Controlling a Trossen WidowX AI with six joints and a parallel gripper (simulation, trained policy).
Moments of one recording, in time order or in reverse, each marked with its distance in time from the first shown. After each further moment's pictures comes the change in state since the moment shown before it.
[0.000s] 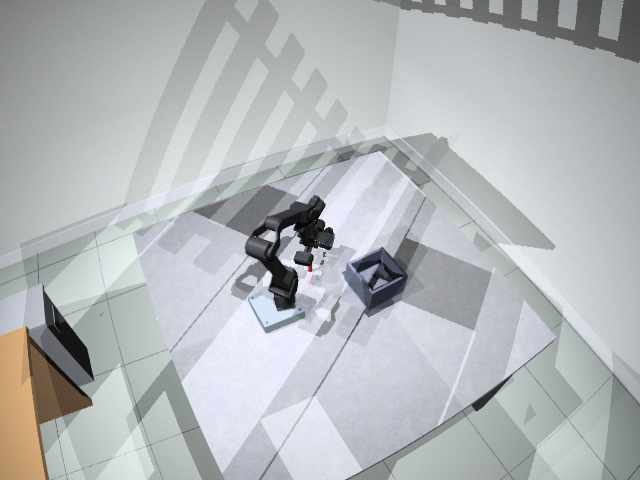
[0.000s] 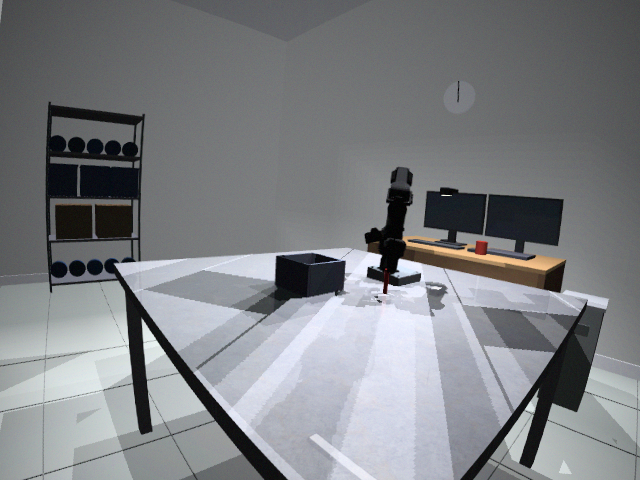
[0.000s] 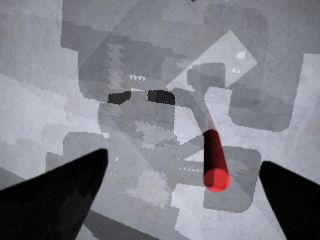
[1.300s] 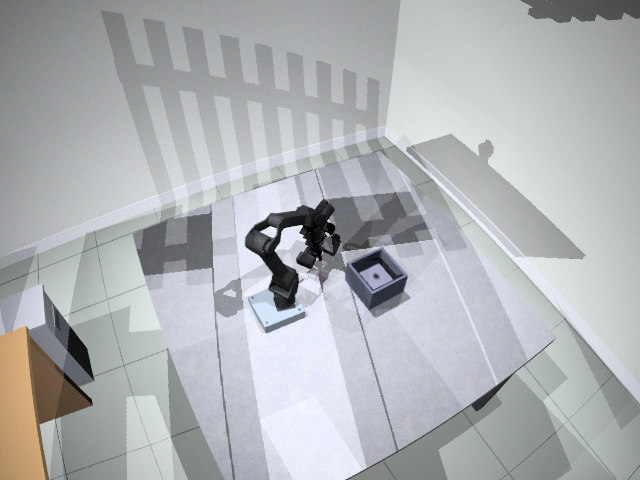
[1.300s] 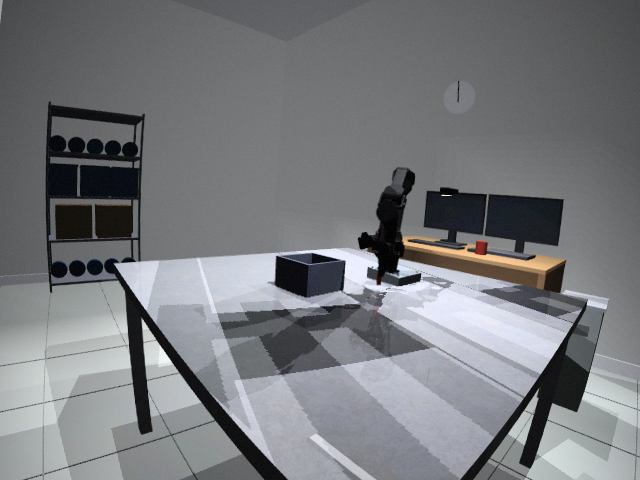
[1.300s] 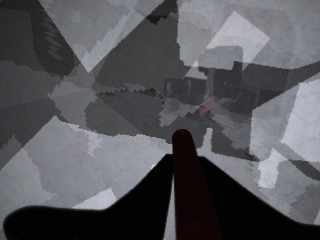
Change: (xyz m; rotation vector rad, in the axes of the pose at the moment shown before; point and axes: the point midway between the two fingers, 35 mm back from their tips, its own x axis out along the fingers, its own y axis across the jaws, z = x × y) arm 0.017 0.008 0.017 0.216 0.025 0.039
